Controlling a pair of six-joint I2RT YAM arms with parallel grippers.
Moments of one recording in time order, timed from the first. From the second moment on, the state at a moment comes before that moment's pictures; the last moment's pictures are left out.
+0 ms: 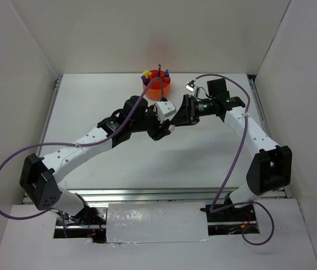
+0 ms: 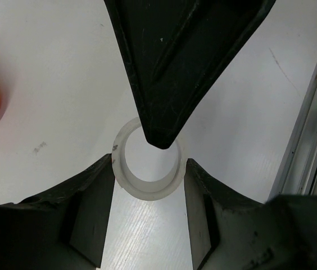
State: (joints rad) left arm -0.74 1.47 1.27 -0.26 0.30 0.20; right arm 0.25 1.53 1.33 -0.59 -1.02 0.39
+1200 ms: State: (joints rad) left arm -0.21 1.33 1.14 -0.26 0.45 -0.09; right arm 0.30 1.84 1.87 -0.60 -0.63 -0.58
